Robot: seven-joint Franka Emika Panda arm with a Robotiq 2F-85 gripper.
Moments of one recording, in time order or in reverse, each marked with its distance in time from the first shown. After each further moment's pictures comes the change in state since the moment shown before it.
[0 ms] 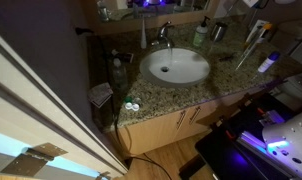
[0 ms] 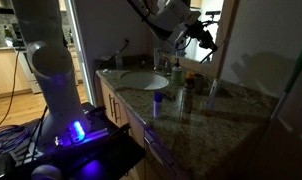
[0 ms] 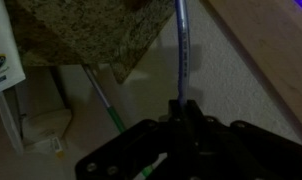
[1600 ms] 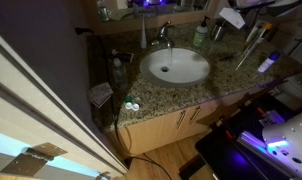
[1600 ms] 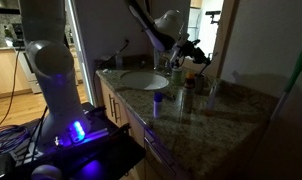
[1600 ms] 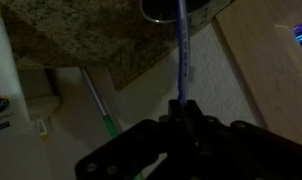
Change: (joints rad) arm 0.046 0.103 0.027 -0.032 -0.556 -0.107 0.498
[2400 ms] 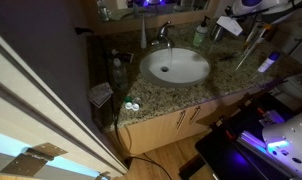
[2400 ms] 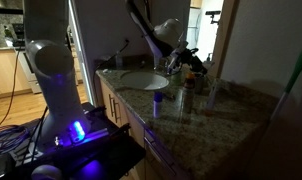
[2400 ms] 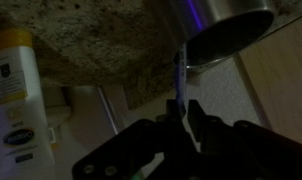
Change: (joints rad) arm 0.001 0.061 0.000 -0.014 0.058 0.002 -0.051
